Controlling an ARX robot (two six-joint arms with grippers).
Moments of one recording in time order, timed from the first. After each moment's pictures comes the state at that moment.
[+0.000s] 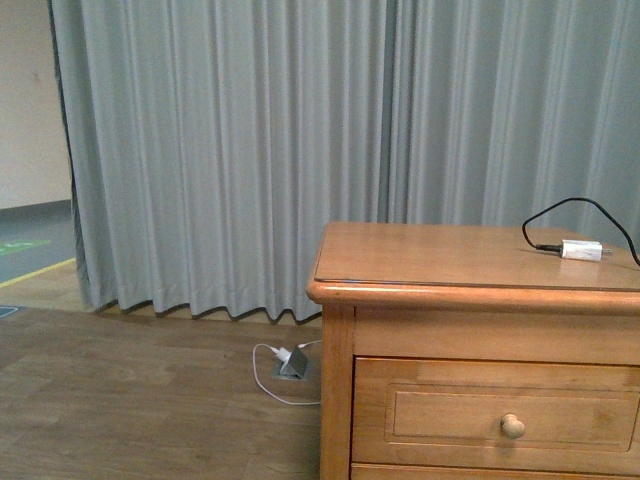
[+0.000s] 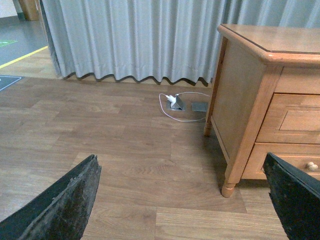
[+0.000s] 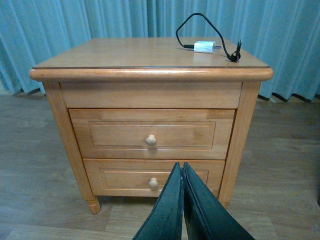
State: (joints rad) left arm 0.00 0.00 0.02 0.00 0.00 0.00; right arm 0.00 0.23 0.05 0.18 0.00 0.00
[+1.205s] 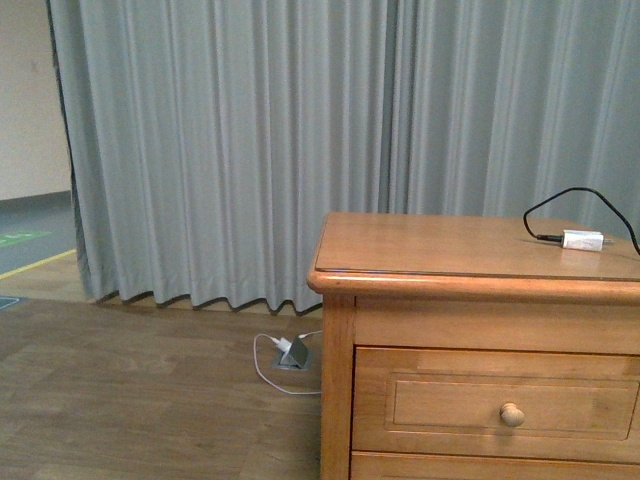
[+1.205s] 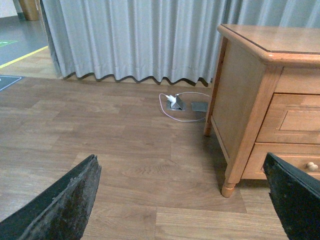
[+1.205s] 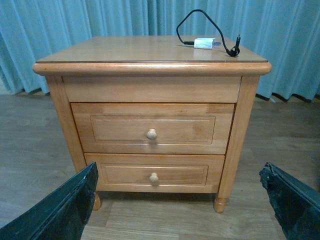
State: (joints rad) left arm 0.00 0.00 0.02 0.00 0.00 0.00; right arm 0.00 0.00 0.01 0.00 0.00 0.00
